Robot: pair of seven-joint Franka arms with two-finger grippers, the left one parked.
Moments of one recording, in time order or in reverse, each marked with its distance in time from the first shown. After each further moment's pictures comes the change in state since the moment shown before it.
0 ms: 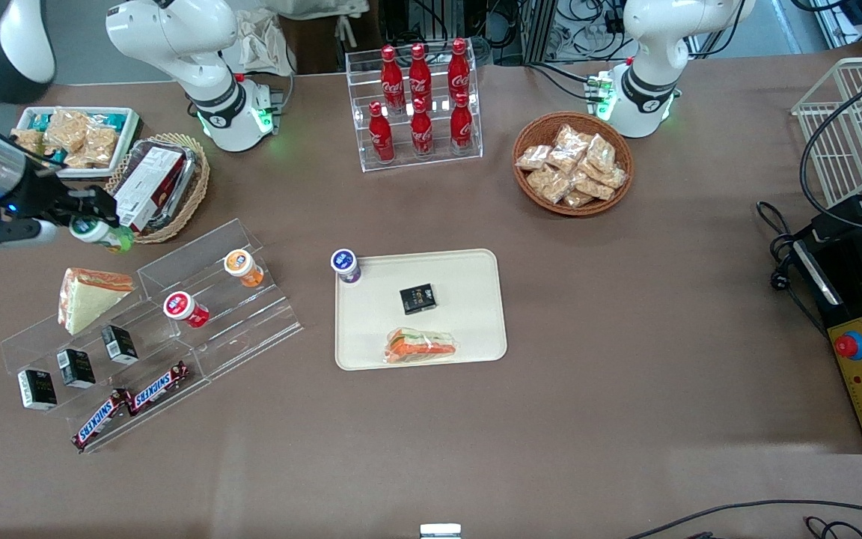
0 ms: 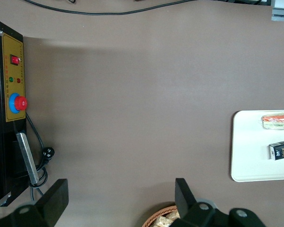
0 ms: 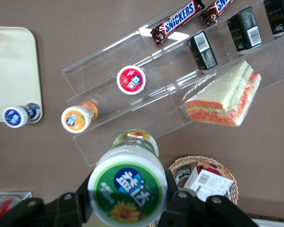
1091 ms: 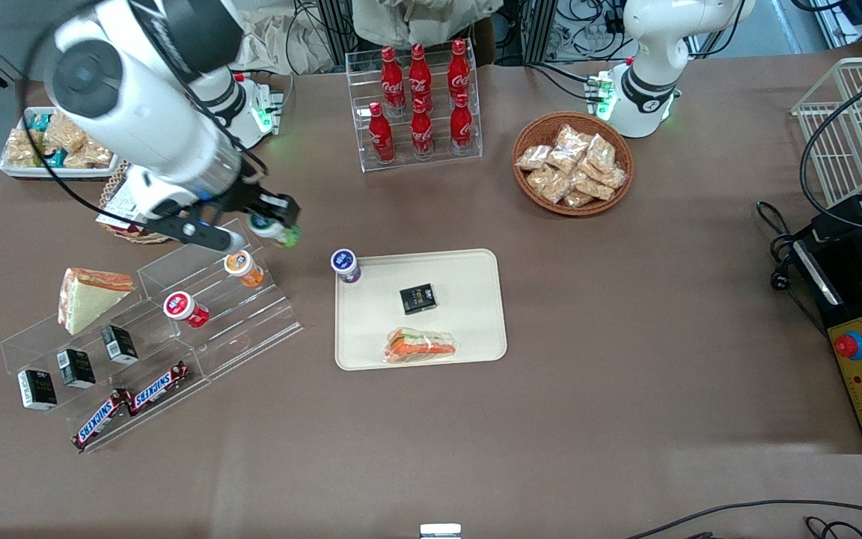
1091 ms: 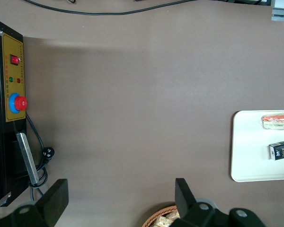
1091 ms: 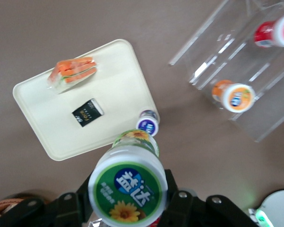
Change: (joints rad) arm 0.105 0.304 0.427 0.276 0.122 0.065 0.900
